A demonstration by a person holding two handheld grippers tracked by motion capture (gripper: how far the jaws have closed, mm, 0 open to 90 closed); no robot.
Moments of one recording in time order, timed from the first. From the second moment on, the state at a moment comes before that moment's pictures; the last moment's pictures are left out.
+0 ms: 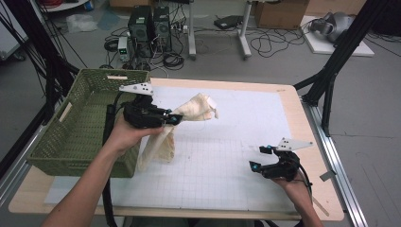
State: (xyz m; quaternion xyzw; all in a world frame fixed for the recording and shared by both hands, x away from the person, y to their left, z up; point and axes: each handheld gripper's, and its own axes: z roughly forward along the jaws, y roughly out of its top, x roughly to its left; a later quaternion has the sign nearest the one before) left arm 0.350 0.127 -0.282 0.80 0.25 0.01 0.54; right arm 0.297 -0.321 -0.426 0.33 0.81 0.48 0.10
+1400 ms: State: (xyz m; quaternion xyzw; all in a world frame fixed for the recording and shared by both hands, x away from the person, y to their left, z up) left arm 0.345 0.215 -0.225 0.76 0.31 0.09 0.56; right arm 0.307 -0.311 -0.430 0.33 0.82 0.47 0.09
